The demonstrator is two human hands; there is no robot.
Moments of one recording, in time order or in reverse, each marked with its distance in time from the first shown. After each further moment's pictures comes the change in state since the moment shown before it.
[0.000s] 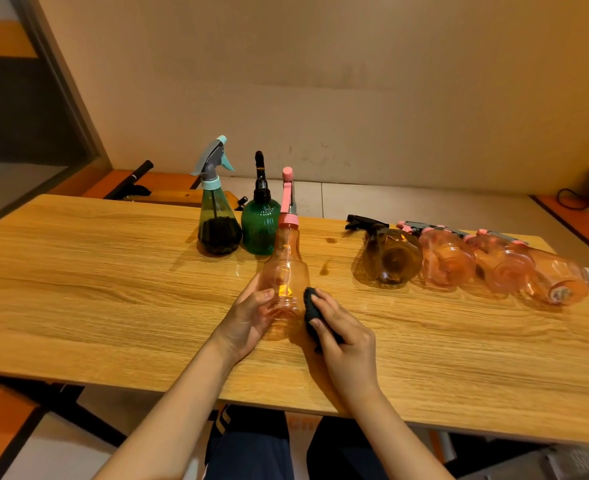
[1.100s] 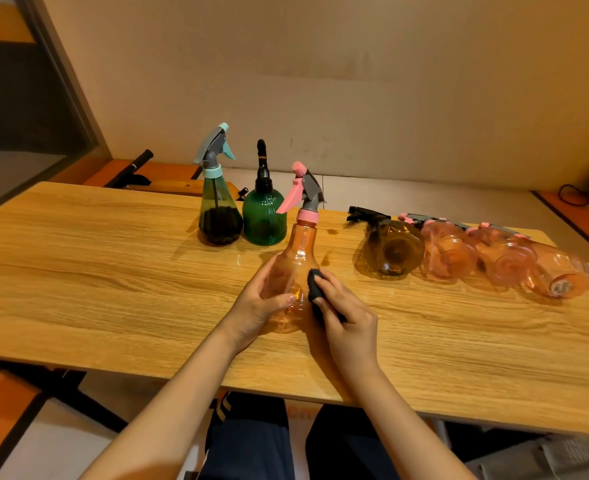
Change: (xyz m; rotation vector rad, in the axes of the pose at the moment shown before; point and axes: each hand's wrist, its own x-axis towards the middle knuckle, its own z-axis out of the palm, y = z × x) left_hand 0.001 -0.006 0.000 0.309 -0.046 0.027; right_hand 0.012 0.003 0.001 -0.041 0.020 -0.037
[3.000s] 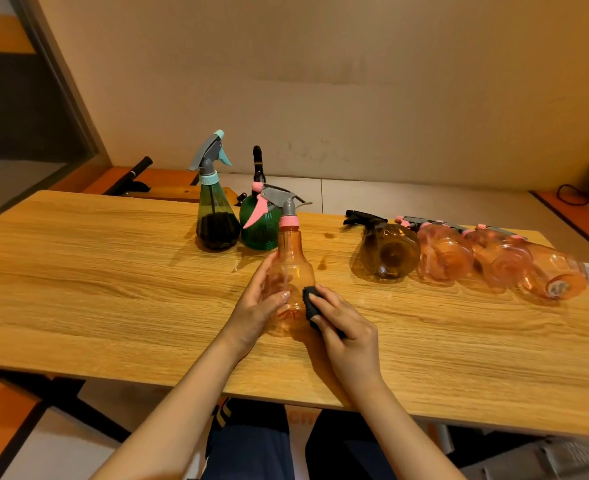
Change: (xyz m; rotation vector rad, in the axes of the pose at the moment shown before) left_hand 0.001 -0.006 0.004 -0.016 0.103 0.059; right_hand -0.011 0.003 -0.008 0.053 -0.043 -0.017
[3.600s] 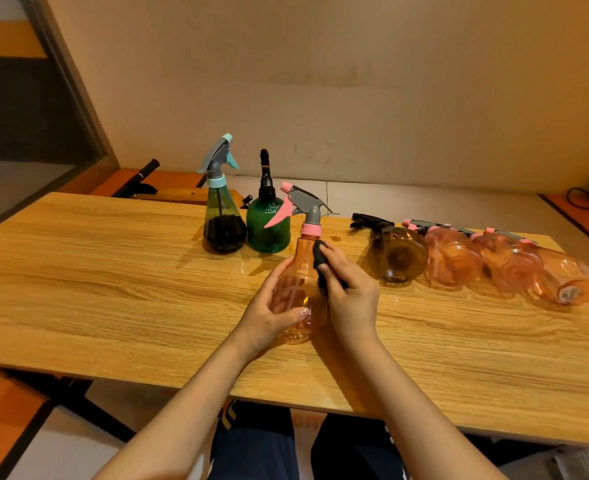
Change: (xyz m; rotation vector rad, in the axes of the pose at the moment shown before) left_hand -0.009 0.010 0.010 0.133 -0.060 0.058; right_hand 0.060 -0.007 0.016 0.009 0.133 0.069
